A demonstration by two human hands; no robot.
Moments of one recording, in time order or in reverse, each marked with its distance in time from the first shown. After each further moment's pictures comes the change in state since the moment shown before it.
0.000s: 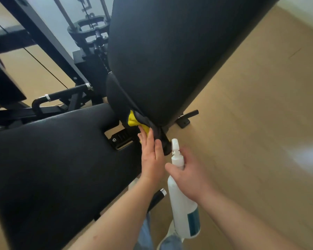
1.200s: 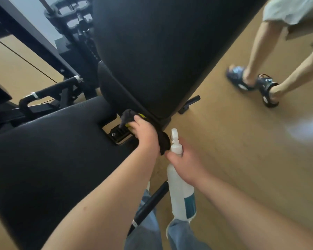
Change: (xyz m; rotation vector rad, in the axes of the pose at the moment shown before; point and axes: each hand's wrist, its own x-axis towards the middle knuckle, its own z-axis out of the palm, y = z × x) left_hand 0.088 0.018 0.002 -0.198 0.315 -0.670; right_hand 0.032 0.000 0.027 0.121 -0.017 0.102
